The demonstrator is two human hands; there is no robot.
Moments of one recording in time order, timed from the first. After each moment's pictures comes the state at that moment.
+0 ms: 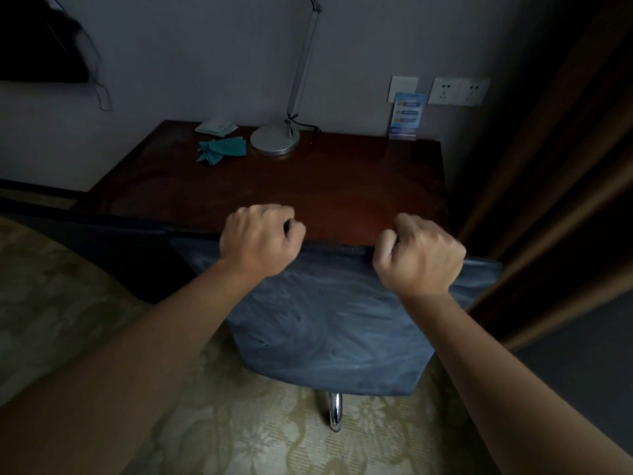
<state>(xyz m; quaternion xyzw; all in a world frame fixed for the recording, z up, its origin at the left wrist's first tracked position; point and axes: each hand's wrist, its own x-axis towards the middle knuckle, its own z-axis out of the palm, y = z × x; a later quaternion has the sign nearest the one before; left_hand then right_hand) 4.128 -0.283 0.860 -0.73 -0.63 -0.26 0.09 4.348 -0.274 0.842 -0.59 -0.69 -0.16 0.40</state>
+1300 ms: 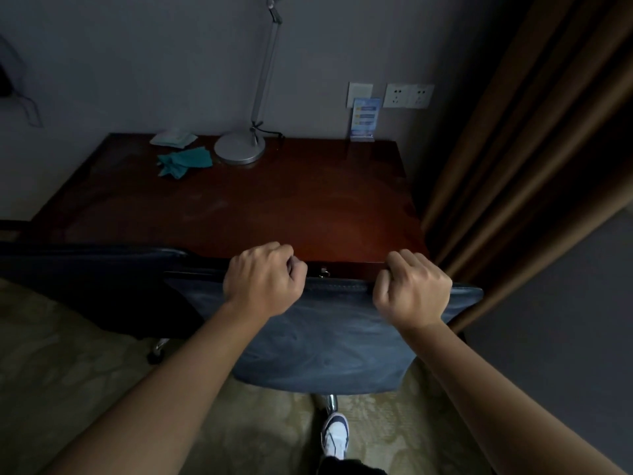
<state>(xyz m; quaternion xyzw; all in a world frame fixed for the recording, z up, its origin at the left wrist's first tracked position) 4.106 -0.318 0.846 -0.76 -0.61 -0.23 0.04 4.326 -0.332 0.831 -0.62 -0.69 -0.17 0.33</state>
